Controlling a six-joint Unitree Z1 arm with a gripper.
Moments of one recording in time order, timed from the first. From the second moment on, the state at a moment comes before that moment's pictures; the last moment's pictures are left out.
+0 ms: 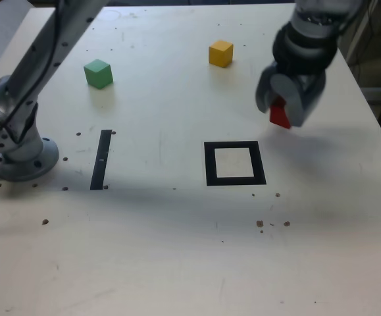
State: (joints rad) arm -0.02 2.27 -2.01 1.36 0.32 0.57
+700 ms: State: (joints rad) arm -0.14 2.13 -1.80 1.45 0.14 0.03
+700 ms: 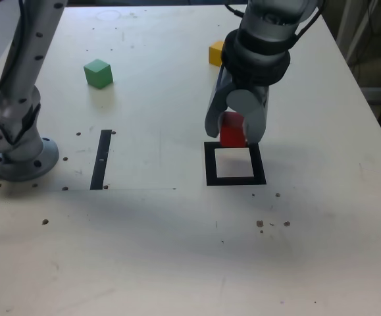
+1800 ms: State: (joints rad) arm -0.14 2.21 -1.76 1.41 0.10 -0.04
